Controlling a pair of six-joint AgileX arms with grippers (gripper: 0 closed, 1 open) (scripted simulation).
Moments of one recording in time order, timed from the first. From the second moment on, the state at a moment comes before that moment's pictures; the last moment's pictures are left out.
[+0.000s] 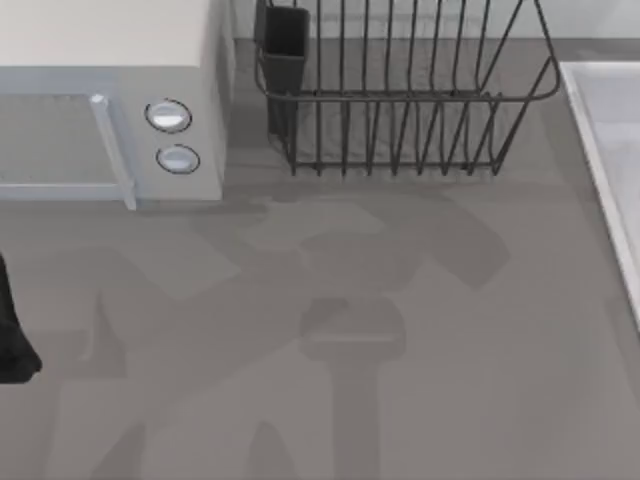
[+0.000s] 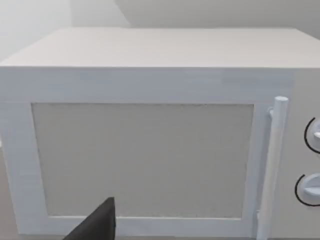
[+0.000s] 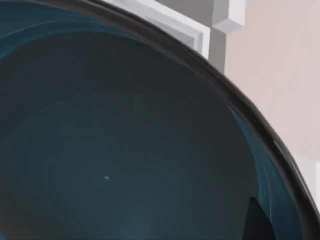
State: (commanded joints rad) left arm 0.00 0.00 0.00 0.00 0.00 0.00; right arm 0.08 1.65 1.66 -0.88 0.48 -0.39
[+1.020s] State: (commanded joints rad) left arm 0.00 0.00 0.00 0.00 0.00 0.00; right arm 1.04 1.44 1.44 -0.02 1.06 0.03
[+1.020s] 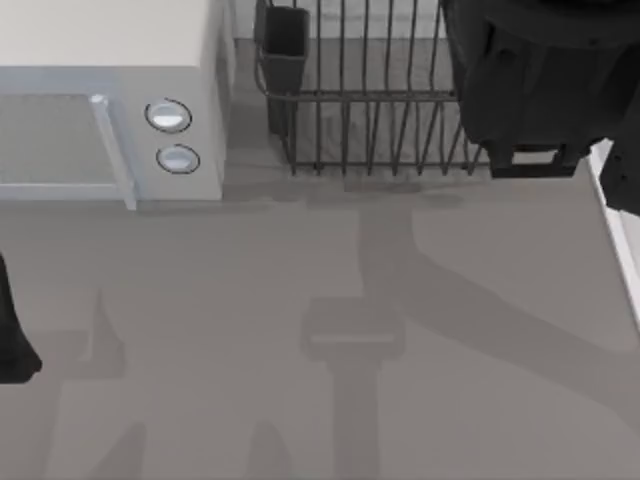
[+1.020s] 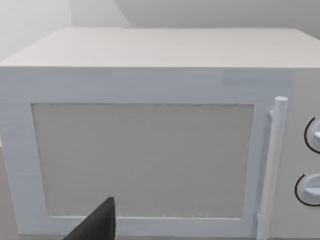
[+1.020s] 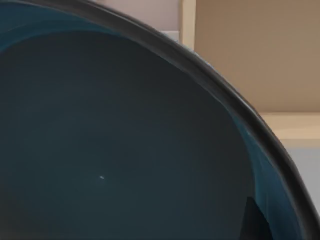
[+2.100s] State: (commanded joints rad) left arm 0.00 0.00 0.00 0.00 0.00 0.00; right arm 0.63 2.04 1.33 0.70 0.67 0.02
